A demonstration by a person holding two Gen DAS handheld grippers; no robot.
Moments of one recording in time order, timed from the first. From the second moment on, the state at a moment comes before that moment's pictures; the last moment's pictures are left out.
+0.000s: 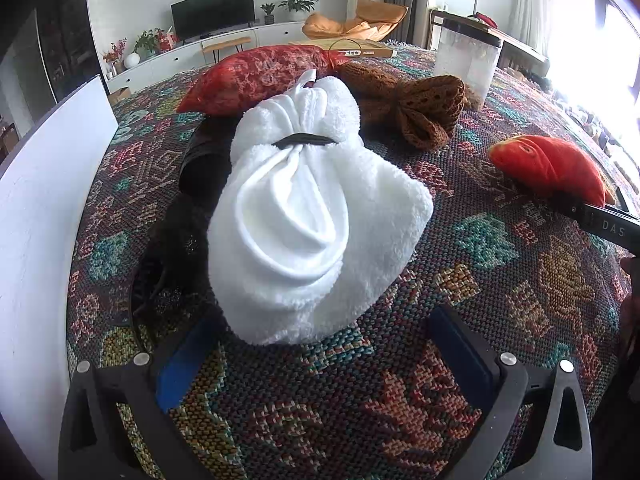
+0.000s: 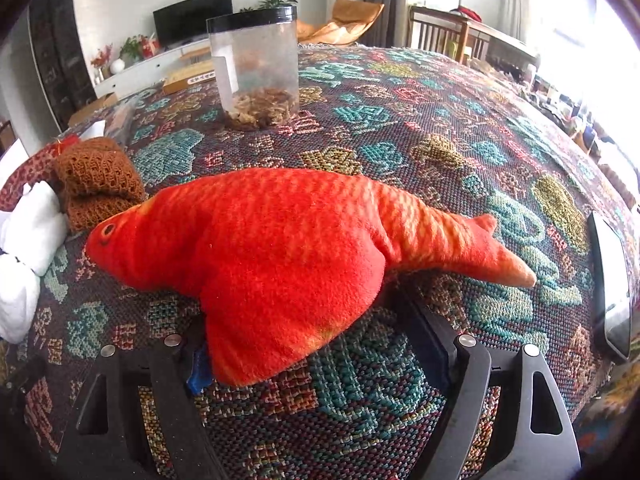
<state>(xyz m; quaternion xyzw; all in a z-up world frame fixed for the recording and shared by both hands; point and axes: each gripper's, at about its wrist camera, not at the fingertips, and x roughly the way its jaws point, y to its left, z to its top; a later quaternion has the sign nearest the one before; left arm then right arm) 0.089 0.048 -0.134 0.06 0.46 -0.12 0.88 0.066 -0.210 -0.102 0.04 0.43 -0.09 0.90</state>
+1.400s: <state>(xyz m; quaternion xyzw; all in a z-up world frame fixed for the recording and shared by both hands) 0.090 0.049 -0.133 0.05 0.46 -0.12 0.88 0.067 -0.210 -0.102 0.04 0.43 -0.09 0.90</state>
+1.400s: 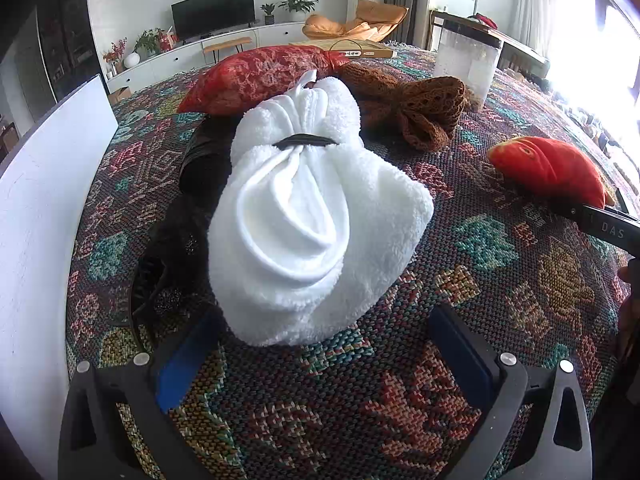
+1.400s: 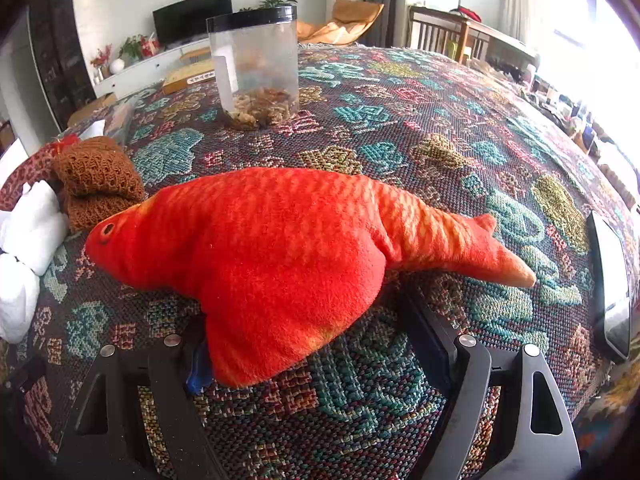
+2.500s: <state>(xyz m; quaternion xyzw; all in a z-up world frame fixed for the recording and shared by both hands) 0.091 0.050 -0.134 0.05 0.46 -0.12 0.88 0.067 -0.211 -0.102 0.04 0.43 -0.09 0.90</state>
